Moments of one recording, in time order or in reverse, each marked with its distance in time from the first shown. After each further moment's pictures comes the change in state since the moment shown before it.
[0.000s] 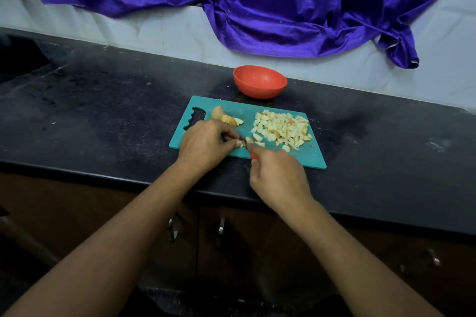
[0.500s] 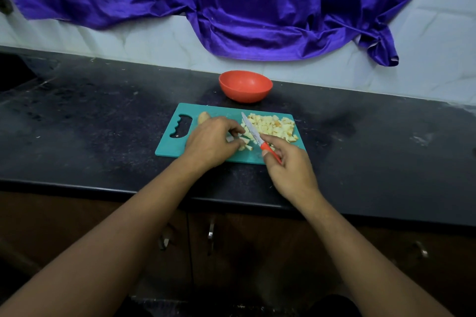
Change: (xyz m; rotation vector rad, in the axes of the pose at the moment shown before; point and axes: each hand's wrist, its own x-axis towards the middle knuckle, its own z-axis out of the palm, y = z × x) left_hand 0.024 0.029 0.015 0.028 -0.072 0.078; right_hand 0.010 0.067 0.011 0.529 0.214 0.111
